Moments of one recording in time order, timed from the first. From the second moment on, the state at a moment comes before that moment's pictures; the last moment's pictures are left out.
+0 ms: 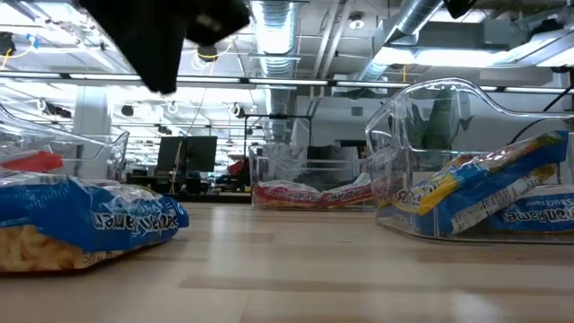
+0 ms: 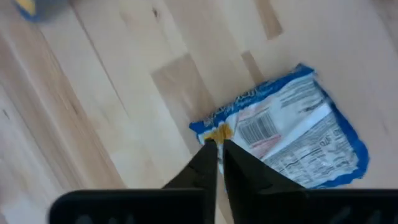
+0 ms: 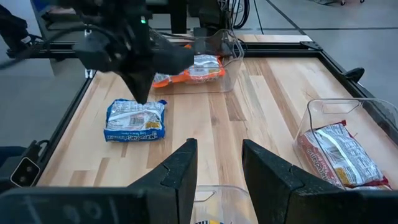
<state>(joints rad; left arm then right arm) -0.49 1.84 1.49 -0.88 -0.17 0.01 0.50 1.02 0.84 -0.25 0.53 0.23</state>
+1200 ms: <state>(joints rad) -0.33 1.83 1.10 -0.56 0.12 -0.40 0.50 1.02 0.84 -0.26 0.53 0.24</state>
